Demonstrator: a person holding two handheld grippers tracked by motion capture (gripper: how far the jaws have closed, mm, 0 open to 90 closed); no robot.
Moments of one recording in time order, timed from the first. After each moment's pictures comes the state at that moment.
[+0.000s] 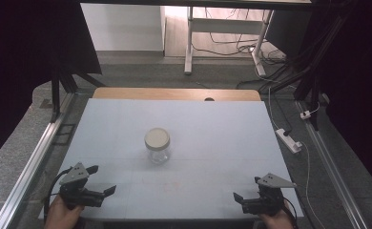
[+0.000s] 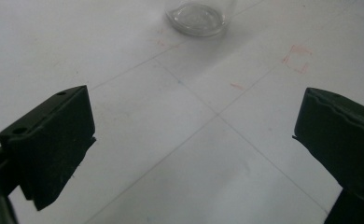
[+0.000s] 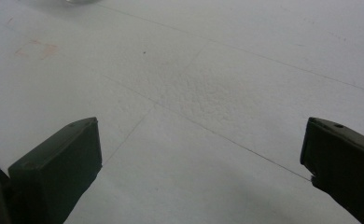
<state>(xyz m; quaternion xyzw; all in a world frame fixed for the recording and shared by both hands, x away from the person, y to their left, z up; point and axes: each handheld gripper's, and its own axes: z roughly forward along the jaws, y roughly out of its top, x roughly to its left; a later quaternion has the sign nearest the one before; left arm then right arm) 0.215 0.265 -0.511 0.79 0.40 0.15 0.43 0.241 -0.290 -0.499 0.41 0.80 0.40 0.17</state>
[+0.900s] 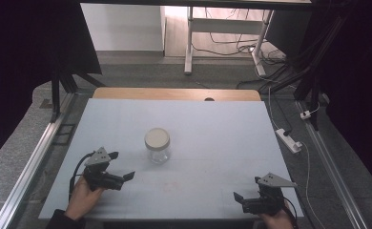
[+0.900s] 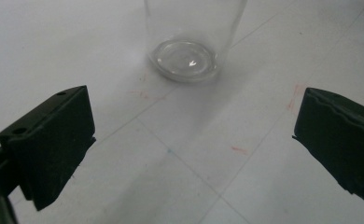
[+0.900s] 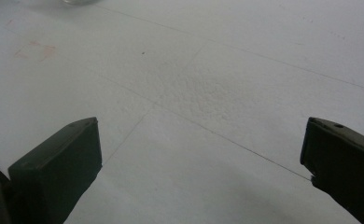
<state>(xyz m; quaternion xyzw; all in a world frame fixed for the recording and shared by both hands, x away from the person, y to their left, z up) 0.271 0.226 -0.511 0.80 0.37 0.14 0.45 0.242 -0.291 -0.499 0.42 0.80 0.40 0.17</state>
